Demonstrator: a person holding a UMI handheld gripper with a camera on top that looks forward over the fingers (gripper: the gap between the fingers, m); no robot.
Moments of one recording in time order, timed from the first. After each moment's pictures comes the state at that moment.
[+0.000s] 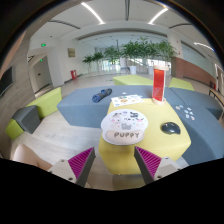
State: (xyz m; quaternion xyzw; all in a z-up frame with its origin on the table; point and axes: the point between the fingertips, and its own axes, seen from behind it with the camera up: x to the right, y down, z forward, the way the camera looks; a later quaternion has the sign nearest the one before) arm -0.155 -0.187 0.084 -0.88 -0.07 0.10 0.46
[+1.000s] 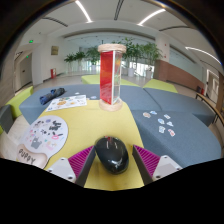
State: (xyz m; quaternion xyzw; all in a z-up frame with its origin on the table) arm 0.094 0.023 -0.006 -0.88 -0.03 -0.01 0.48
